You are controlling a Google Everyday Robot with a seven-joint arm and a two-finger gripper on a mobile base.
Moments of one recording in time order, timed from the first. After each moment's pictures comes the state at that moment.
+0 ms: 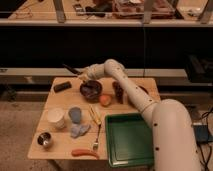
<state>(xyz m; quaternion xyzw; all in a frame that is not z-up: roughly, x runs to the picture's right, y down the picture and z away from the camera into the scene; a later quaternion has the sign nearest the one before) -0.139 -0.098 0.903 0.42 -0.16 -0.85 0.28</state>
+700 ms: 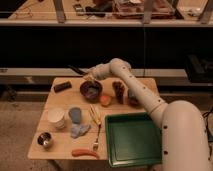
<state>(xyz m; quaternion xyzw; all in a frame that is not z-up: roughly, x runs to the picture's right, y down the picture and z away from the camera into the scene) -0.099 -0.101 0.898 0.39 -0.16 -0.86 0.28</state>
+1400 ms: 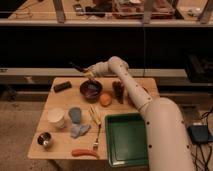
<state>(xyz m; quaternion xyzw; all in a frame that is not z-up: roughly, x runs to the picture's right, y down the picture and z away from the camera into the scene) -0.115 -0.121 0.945 0.40 -0.15 -0.86 0.29</state>
